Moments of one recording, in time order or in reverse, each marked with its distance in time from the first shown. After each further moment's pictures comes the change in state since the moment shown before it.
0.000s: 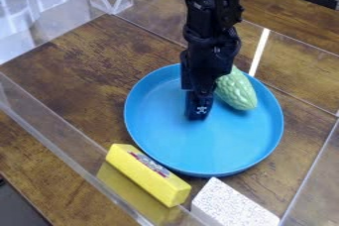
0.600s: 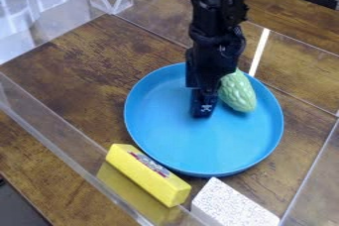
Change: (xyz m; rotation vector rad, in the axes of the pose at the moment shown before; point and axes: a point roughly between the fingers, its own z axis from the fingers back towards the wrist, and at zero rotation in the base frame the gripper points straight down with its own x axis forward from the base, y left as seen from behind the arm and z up) arm 0.011 0.003 -0.001 0.010 -0.012 -0.017
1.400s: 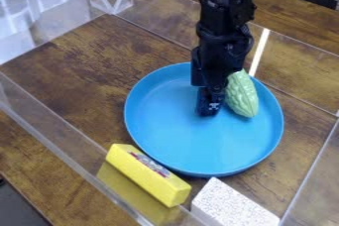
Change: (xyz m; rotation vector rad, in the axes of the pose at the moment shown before) arm 0.005 0.001 -0.001 -0.009 0.006 0.024
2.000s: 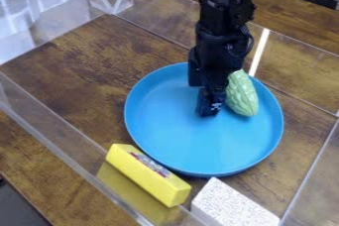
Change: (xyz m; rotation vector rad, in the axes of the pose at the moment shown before) arm -0.001 -0.004 0.000 -0.021 0.013 0.073
